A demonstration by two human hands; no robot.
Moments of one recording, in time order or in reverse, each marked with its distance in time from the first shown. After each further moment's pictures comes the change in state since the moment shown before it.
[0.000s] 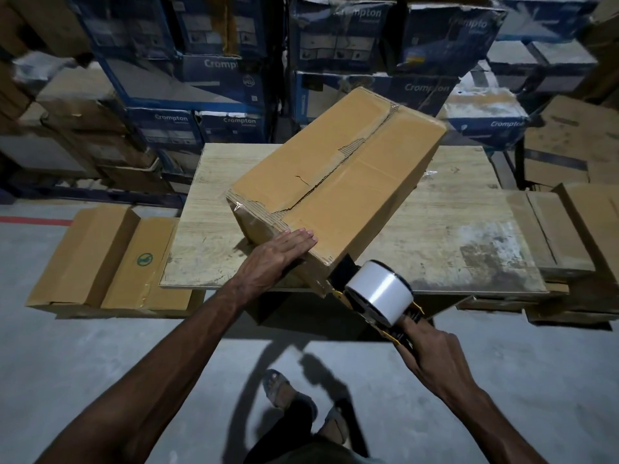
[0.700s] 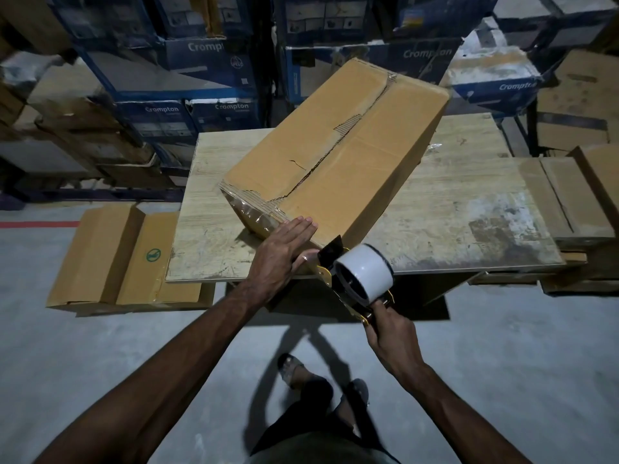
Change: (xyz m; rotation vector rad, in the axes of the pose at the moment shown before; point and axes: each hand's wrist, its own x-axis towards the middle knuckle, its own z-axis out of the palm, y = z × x) left_hand 0.004 0.033 0.005 -0.029 0.047 -0.228; right_hand 0.009 -0.019 0.105 0.174 0.050 0.205
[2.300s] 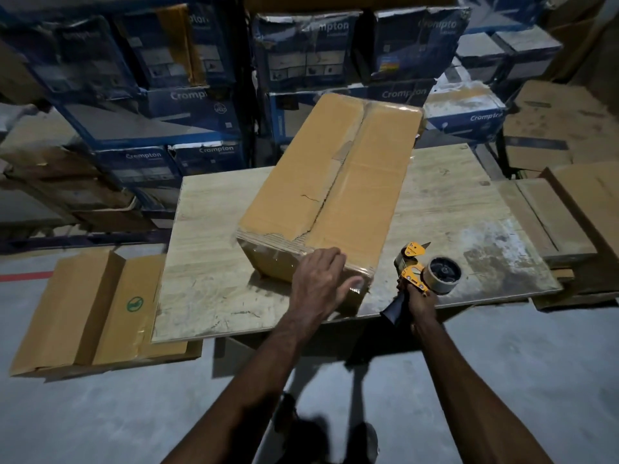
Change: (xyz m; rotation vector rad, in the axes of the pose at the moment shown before) left_hand 0.075 0.041 0.021 0.117 0.045 -0.007; right_hand 0.156 0.157 0.069 0.861 0.319 1.234
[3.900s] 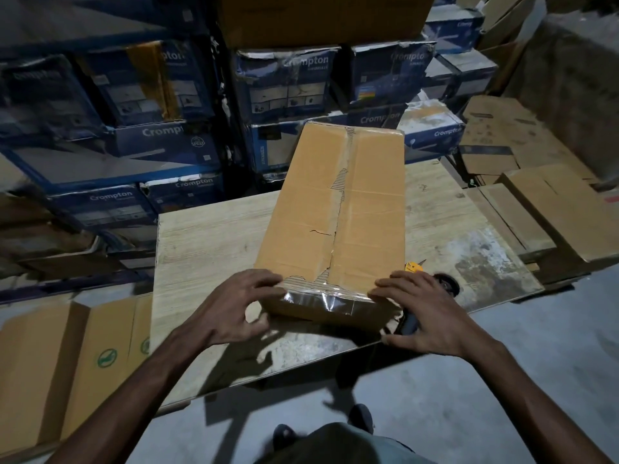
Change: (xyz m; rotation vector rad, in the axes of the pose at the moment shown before) left_hand 0.017 -0.203 -0.086 -0.331 -0.427 0.272; right_hand -0.200 -0.146 -0.033 -1.232 -0.416 -1.317
